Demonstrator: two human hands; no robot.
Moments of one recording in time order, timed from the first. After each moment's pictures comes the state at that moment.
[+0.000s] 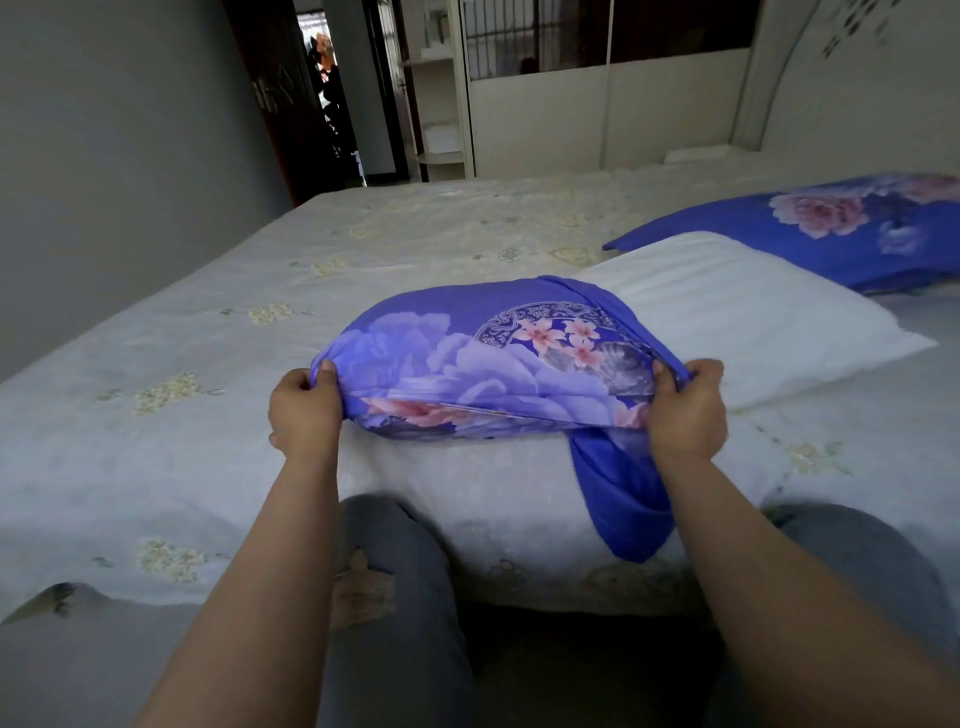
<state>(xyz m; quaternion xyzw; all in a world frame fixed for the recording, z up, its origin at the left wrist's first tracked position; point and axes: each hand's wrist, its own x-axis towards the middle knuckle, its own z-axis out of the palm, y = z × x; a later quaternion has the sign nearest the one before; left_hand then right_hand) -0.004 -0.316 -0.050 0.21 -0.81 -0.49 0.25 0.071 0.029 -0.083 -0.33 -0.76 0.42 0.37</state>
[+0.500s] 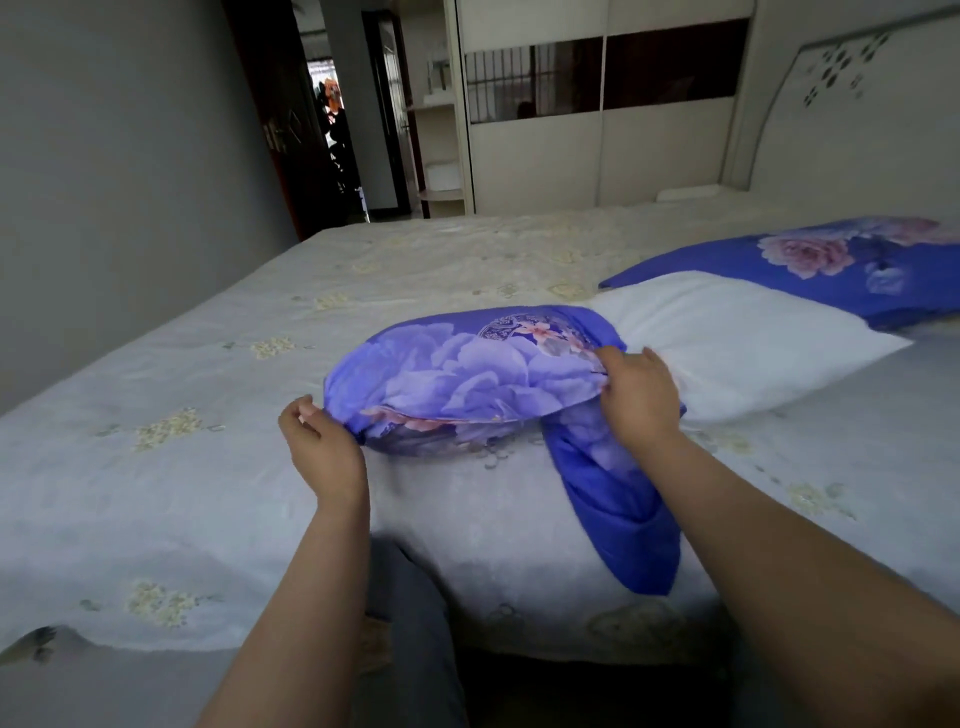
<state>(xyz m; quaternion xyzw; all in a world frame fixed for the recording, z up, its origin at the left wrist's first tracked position) 0.007 -0.285 -0.053 0.19 -0.68 -0.62 0.34 0.026 0.025 -0.044 -0.04 -0.92 0.11 0.38</state>
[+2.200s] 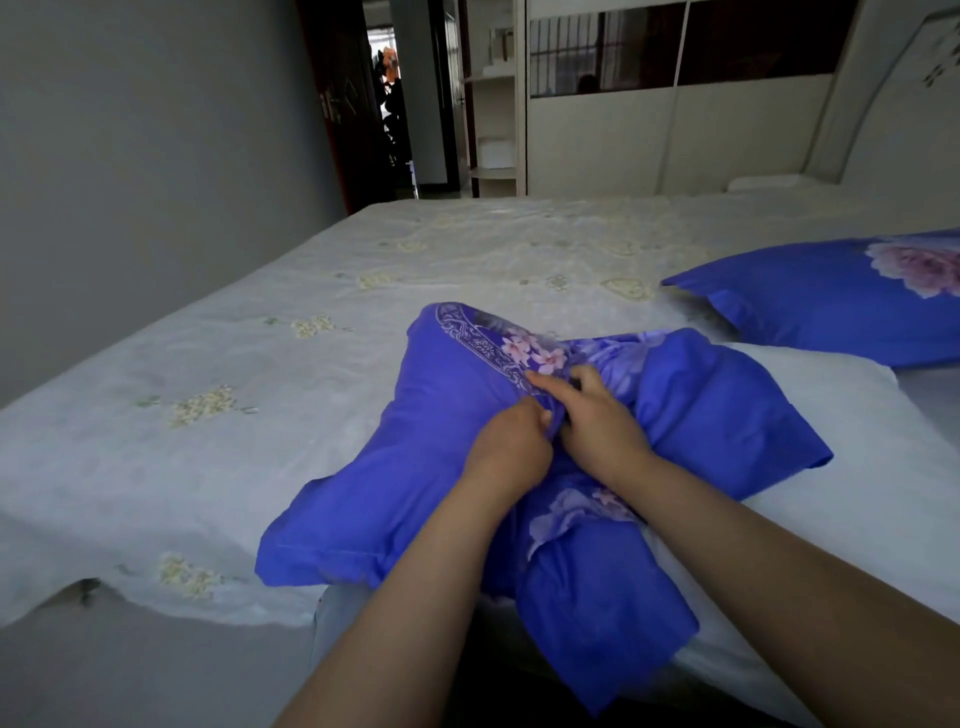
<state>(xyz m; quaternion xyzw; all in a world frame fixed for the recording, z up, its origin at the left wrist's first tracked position) 0.014 -0.178 -0.013 -0.12 -0.95 -0.30 0.02 -0.016 -0.045 -0.049 0.13 -0.93 0.27 0.20</state>
